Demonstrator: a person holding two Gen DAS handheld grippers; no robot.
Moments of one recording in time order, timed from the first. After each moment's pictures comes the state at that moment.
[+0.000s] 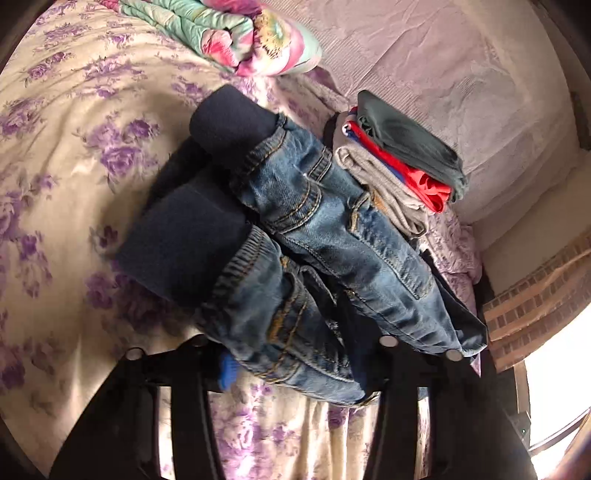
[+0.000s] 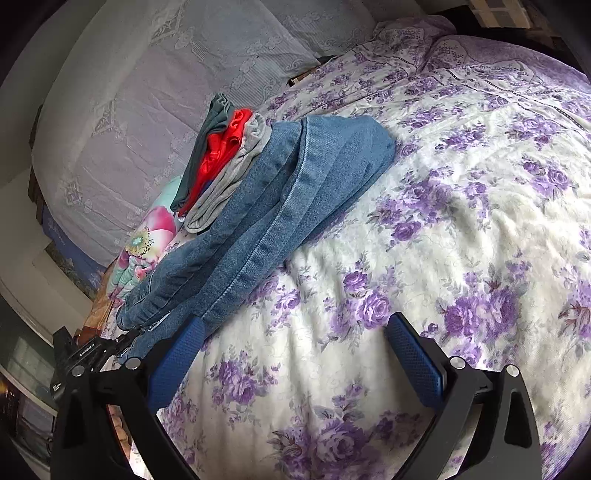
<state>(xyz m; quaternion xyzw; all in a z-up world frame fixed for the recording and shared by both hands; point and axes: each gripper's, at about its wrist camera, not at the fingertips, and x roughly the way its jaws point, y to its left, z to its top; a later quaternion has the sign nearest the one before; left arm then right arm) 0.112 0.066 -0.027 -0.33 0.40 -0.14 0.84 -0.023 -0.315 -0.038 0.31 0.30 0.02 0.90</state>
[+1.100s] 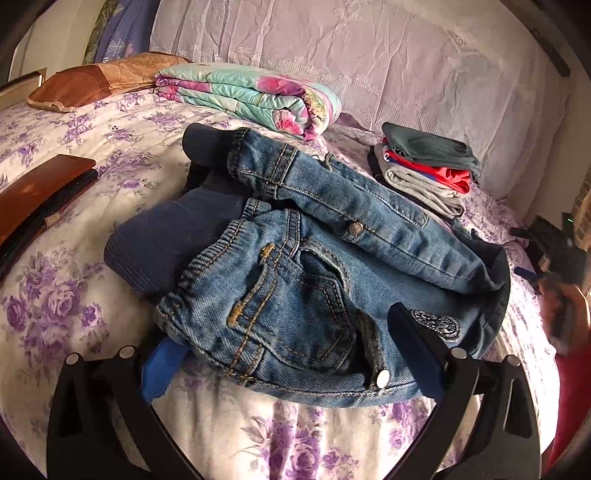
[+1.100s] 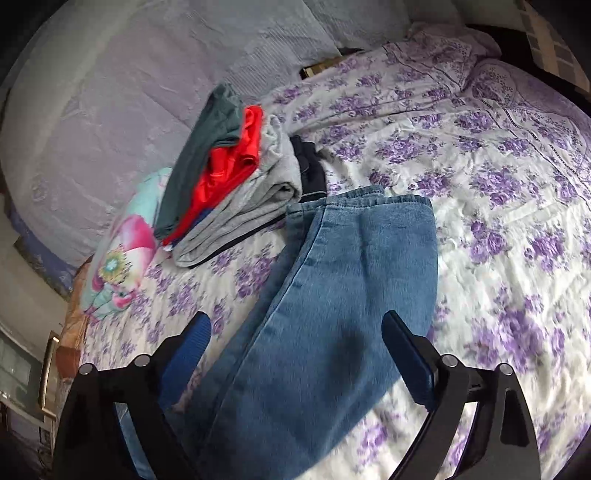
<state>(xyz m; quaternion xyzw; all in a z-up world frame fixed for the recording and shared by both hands) -0.018 0.187 -0.024 -0.18 0.33 -0.05 0.92 0.133 -0.293 0.030 0.27 0.37 -0.03 0.89</state>
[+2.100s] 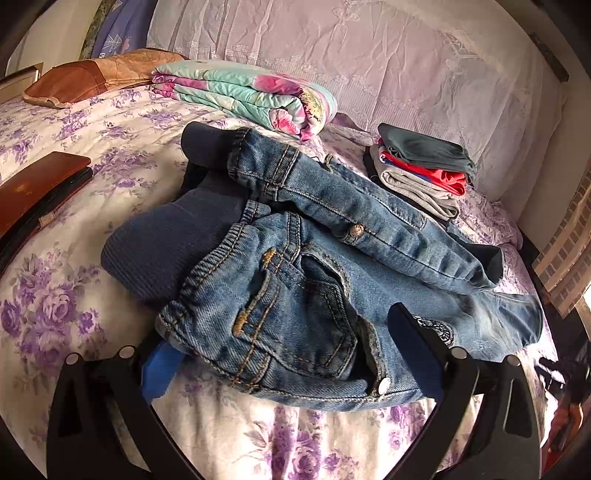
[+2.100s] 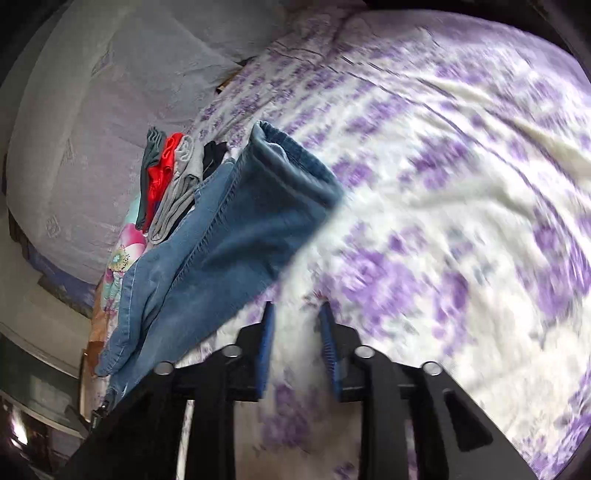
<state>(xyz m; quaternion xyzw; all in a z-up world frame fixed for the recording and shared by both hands) -0.023 0.184 -0.021 -0.18 0.33 -0.06 0.92 -0.115 -0.442 -0.061 0.40 0.35 0.00 0.85</state>
